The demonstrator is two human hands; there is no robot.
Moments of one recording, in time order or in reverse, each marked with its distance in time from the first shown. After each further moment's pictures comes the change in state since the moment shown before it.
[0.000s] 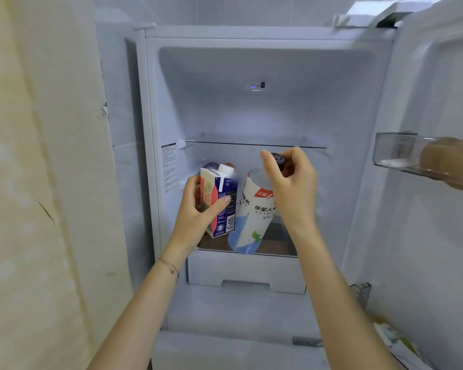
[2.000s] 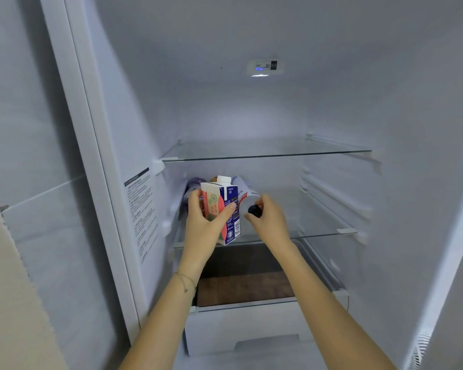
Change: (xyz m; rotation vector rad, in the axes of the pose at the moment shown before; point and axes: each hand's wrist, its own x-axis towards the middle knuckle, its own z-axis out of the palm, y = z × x) left_hand 0.178 -0.149 0.003 -0.027 -0.017 -0.090; right_hand 0.068 0.259 0.142 -0.544 -0.233 0.363
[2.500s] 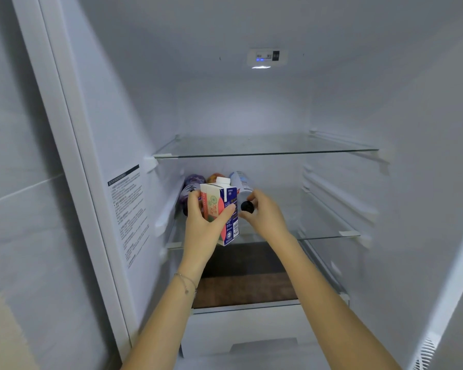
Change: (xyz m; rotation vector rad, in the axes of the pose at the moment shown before) left_hand 0.008 -0.016 0.012 0.030 0.039 -0.020; right_hand 0.018 -0.001 0.000 -0.100 -0.126 -0.038
